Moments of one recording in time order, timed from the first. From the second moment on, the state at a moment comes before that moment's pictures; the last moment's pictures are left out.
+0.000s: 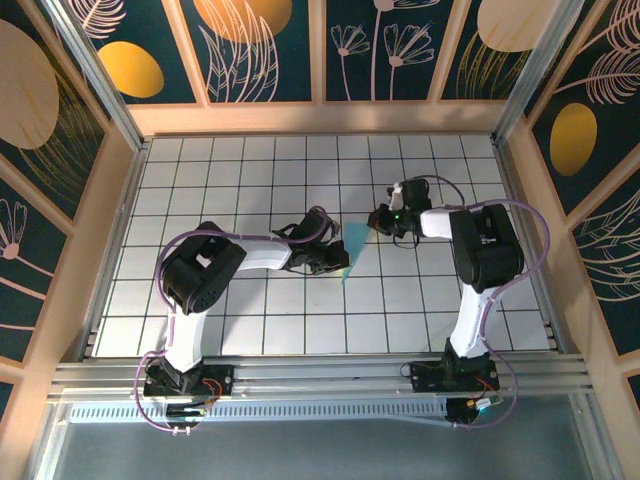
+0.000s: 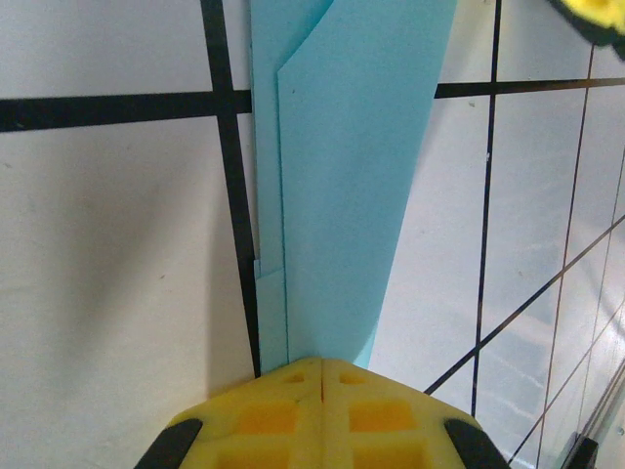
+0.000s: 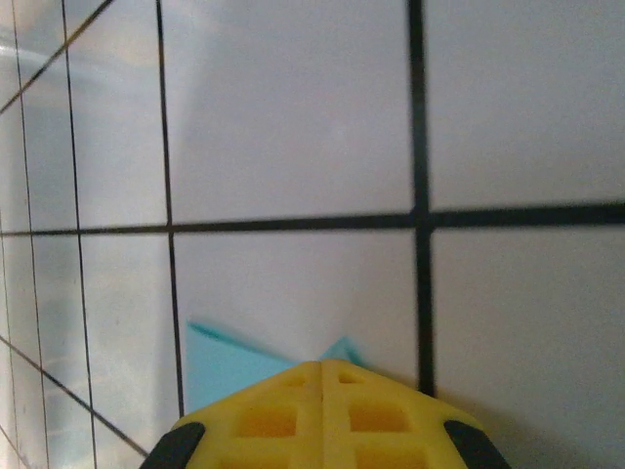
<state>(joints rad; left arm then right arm) -0.76 2.01 1.10 0.02 0.40 -0.91 0.21 1.96 1.02 0.03 -0.53 0.52</state>
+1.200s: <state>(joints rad) -0.77 2.01 1.10 0.02 0.38 -0.89 0.39 1.79 0.80 0.02 -0.59 0.71</state>
